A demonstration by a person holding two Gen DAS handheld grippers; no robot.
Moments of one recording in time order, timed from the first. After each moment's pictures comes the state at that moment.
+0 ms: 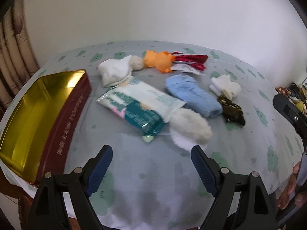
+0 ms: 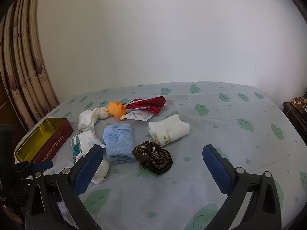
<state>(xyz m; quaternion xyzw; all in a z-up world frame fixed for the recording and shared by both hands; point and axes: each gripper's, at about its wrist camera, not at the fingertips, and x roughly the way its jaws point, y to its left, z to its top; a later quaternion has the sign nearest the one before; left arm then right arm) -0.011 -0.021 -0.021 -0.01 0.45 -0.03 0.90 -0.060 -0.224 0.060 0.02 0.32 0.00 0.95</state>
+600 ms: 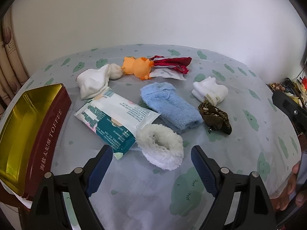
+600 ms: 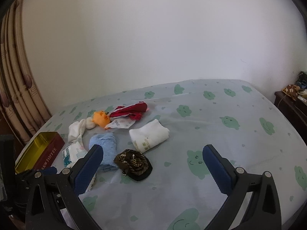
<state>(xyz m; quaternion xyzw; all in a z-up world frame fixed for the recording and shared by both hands) 0.010 -0.053 -0.018 0.00 0.44 -0.05 0.90 -0.054 -0.264 0.066 0.07 0.33 -0.04 0.94</state>
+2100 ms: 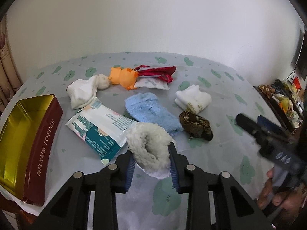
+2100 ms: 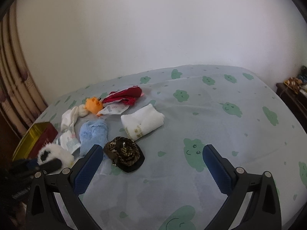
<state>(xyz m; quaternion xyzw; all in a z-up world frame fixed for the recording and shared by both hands) 0.003 -0.067 0.009 -0.01 0.42 -0.09 0.90 -0.044 -0.269 0.044 0.05 0.37 -0.03 0.93</state>
